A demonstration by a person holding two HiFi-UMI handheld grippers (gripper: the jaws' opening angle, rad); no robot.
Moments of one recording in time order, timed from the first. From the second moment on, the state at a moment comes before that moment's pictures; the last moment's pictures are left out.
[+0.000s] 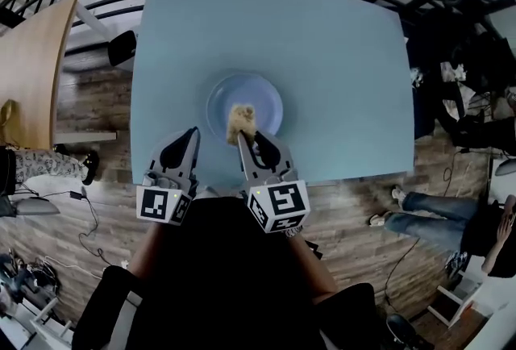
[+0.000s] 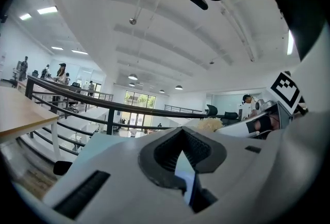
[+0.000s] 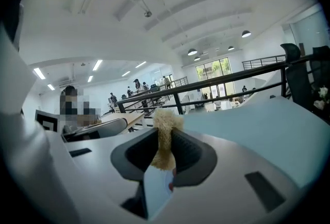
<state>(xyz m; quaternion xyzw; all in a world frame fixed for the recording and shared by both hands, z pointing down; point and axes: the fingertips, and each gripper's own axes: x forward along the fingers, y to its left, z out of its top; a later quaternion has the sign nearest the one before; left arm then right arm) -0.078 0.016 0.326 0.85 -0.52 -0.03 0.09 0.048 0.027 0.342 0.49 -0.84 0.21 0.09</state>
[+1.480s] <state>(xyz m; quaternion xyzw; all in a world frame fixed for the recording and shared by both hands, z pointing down) -0.092 0.047 0.291 0.88 -0.47 -0.03 0.05 0.034 0.079 0.275 0.59 -0.80 0.11 0.00</state>
